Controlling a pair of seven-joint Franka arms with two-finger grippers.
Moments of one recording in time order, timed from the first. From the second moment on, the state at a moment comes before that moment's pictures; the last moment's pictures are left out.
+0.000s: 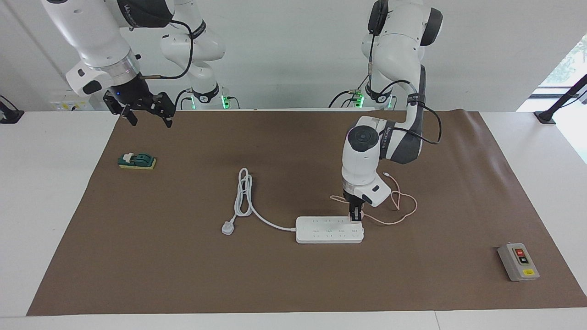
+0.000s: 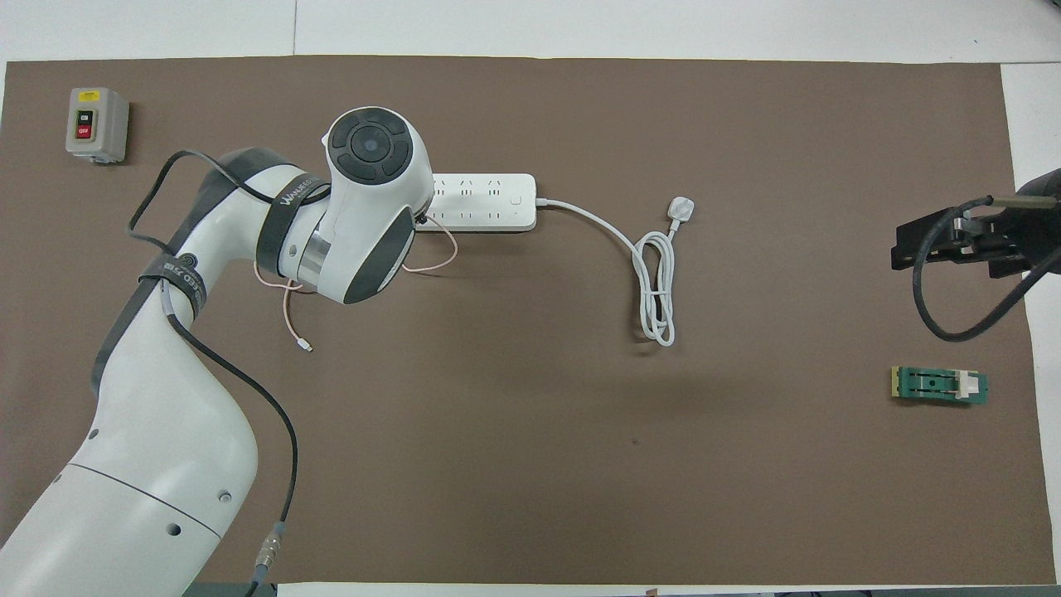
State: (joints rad) left arm -0.43 0.54 -0.04 -1.55 0.17 2.14 -1.94; right arm 0.02 0.00 0.00 -1.57 0.02 1.52 0.13
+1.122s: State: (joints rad) left arm -0.42 0.65 -0.06 -1.33 0.16 1.94 -1.95; right arm 0.02 0.00 0.00 -1.57 0.02 1.52 0.13
